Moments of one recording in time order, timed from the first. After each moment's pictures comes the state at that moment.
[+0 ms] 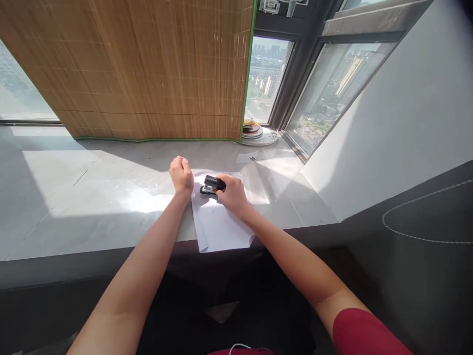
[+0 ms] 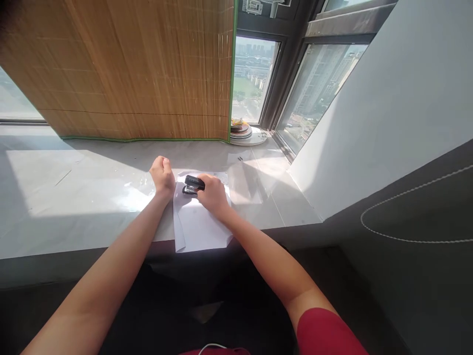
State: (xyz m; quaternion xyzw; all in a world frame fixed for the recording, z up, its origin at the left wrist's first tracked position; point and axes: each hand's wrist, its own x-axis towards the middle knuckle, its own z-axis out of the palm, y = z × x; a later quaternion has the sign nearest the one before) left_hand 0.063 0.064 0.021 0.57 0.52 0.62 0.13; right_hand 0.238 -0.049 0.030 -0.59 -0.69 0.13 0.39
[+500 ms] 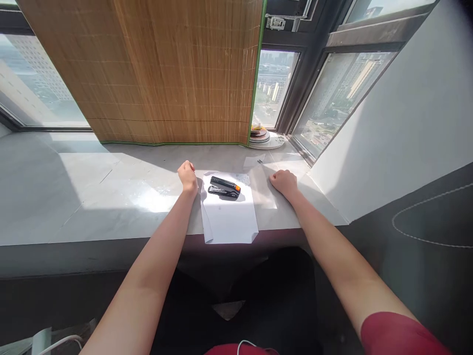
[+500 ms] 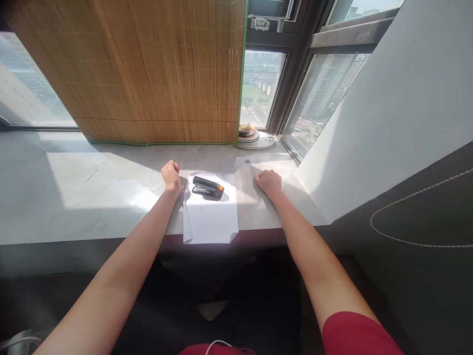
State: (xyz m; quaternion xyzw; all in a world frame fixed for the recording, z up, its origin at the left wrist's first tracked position) left_hand 0.048 0.081 0.013 0.41 0.50 0.68 0.34; right_hand 0.402 -0.010 0.022 -0.79 -0.58 0.00 0.18
